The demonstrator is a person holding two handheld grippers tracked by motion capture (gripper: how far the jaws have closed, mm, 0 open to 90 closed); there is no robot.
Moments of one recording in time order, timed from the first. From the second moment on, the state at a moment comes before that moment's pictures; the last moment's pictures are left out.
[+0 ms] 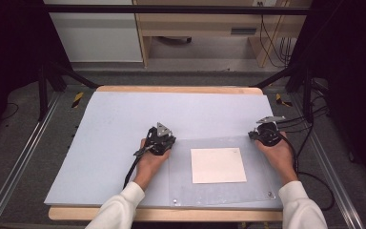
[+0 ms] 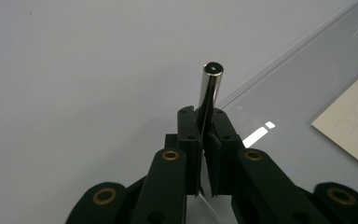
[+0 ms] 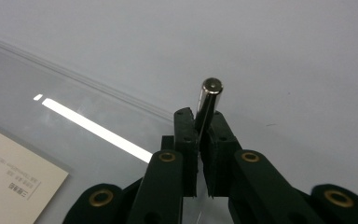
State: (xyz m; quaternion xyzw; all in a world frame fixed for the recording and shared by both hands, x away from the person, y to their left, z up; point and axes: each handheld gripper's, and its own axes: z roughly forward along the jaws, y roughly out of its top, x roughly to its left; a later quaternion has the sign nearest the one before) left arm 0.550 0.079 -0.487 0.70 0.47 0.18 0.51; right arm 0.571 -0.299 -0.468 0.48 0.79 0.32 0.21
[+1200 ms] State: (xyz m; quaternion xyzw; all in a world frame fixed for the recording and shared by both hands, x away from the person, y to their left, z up) left arm 0.562 0.181 -0.415 0.71 0.46 0.15 0.51; right arm 0.567 -0.200 -0.387 0.47 0.82 0.27 0.21
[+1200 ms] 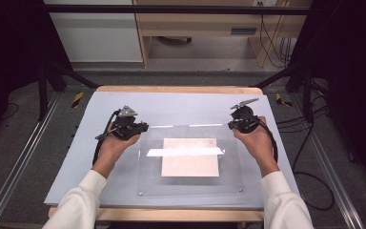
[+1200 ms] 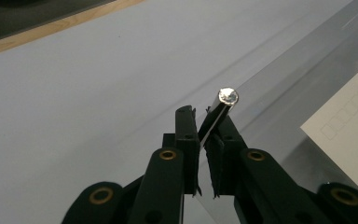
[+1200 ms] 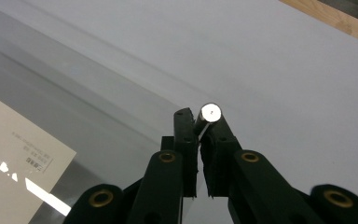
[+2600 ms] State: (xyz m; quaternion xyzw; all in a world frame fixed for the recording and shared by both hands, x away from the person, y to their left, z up) left arm 0.594 0.199 -0.460 0.76 0.46 0.14 0.44; right arm 0.587 -0.183 -0.445 0.48 0.81 0.28 0.17
